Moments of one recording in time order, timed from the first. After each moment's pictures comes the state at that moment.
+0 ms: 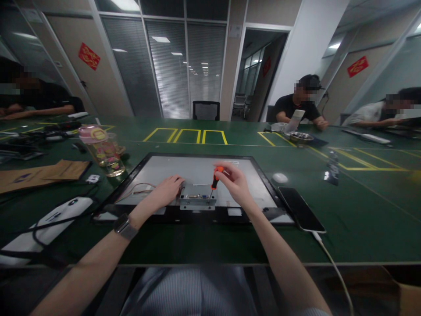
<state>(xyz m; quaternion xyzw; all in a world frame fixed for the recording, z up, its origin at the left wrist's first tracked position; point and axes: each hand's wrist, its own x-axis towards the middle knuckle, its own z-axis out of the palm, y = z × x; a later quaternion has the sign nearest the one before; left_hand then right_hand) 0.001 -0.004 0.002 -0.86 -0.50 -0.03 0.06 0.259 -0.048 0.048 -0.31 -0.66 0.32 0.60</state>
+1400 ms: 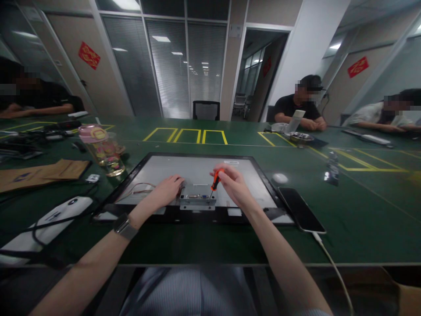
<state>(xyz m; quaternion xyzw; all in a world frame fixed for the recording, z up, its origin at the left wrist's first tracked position) 0.001 -0.004 0.001 -0.86 -0.50 -0.03 0.07 0.254 -0.050 0.048 -0.23 -0.58 0.50 0.61</state>
